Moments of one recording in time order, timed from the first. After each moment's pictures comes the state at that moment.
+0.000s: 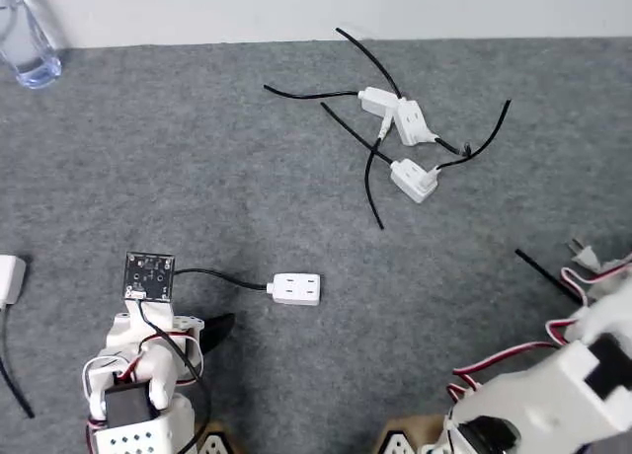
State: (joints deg) left arm -15.4 -103.4 96.6 72.9 -9.0; right arm 49.3 15.4 13.7 53.5 18.8
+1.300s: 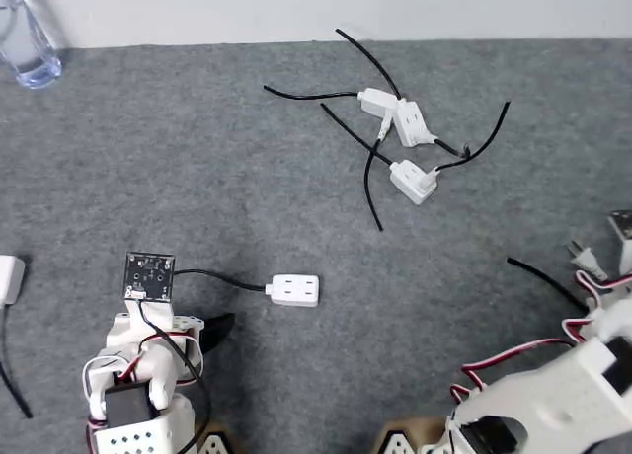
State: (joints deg) left arm -15.4 -103.4 96.6 72.9 -9.0; right arm 53.5 21.8 11.9 61.0 56.7
